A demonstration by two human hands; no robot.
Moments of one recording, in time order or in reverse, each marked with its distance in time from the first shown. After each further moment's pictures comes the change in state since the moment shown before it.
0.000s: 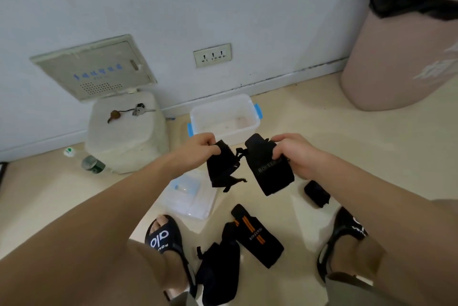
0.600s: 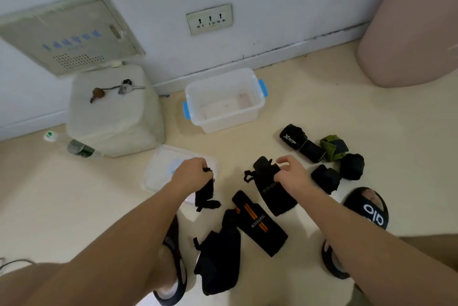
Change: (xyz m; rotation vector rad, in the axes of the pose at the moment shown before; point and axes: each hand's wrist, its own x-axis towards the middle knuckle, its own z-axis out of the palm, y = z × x) left_hand 0.058 -0.118 0.062 0.452 0.013 -0.231; right_hand 0.072 0.117 0.026 -0.164 0.144 0.088
